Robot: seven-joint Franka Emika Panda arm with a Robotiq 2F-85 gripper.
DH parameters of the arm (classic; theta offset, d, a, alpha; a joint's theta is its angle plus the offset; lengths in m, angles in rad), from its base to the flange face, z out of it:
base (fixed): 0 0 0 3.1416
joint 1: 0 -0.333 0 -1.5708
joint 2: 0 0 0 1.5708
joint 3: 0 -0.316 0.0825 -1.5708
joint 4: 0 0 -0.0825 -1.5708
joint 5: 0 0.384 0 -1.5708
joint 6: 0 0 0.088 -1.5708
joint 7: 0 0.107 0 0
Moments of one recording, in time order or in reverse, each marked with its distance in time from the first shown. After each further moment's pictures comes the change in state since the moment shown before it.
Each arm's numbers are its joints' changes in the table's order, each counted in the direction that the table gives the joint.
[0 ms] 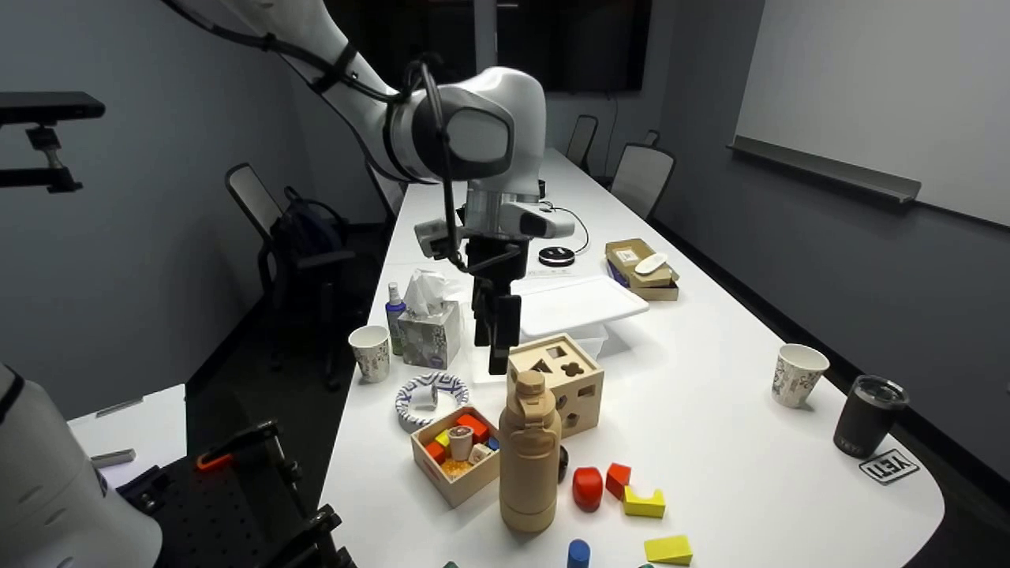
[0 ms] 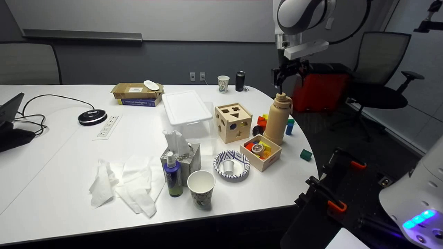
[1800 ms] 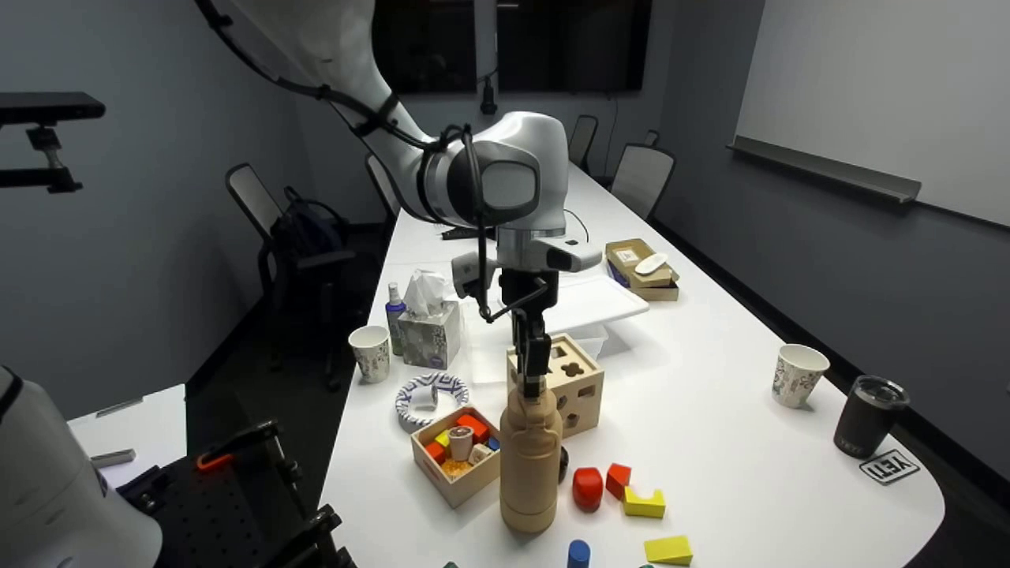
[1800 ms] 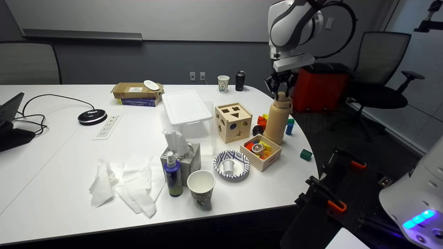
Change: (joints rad) arm 0.027 -0.172 0.006 0.077 -0.007 -0.188 0.119
